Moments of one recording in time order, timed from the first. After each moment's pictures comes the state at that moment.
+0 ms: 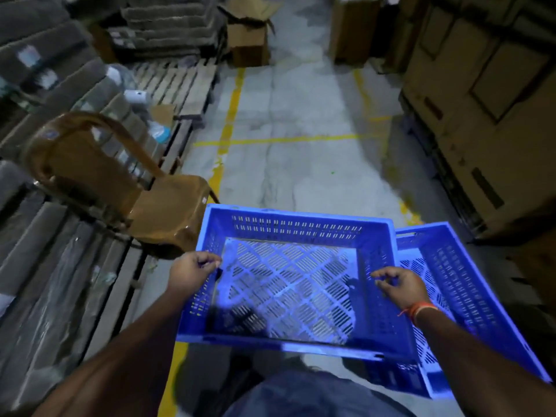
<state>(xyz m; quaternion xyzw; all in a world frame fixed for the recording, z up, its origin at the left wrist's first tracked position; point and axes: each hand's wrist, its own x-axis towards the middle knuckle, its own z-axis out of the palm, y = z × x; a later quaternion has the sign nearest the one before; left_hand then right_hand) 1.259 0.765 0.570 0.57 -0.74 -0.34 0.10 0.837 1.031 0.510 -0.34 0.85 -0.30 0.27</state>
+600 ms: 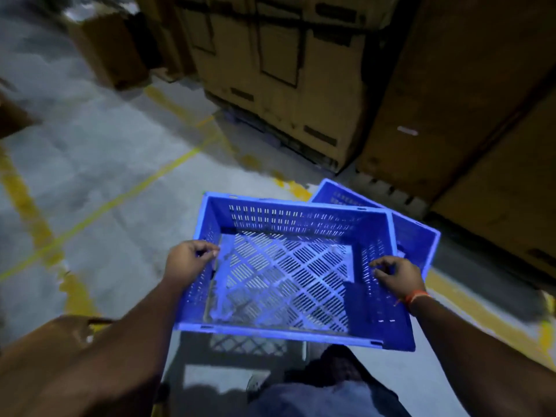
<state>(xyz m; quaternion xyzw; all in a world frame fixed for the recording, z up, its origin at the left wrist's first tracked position) 0.990 0.598 0.587 0.20 -0.92 -0.34 -0.01 0.904 1.072 0.534 0.02 0.94 -0.31 0.11</state>
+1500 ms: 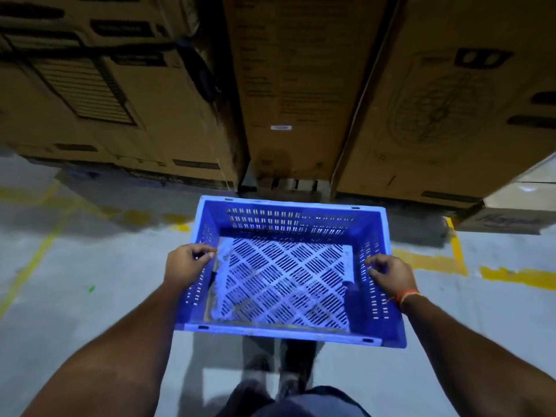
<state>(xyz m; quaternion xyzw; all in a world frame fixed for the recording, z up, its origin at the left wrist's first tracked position) 0.608 0.794 0.526 -0.04 -0.94 -0.31 -0.12 0.788 1.237 0.513 0.28 0.90 -0.32 0.05</state>
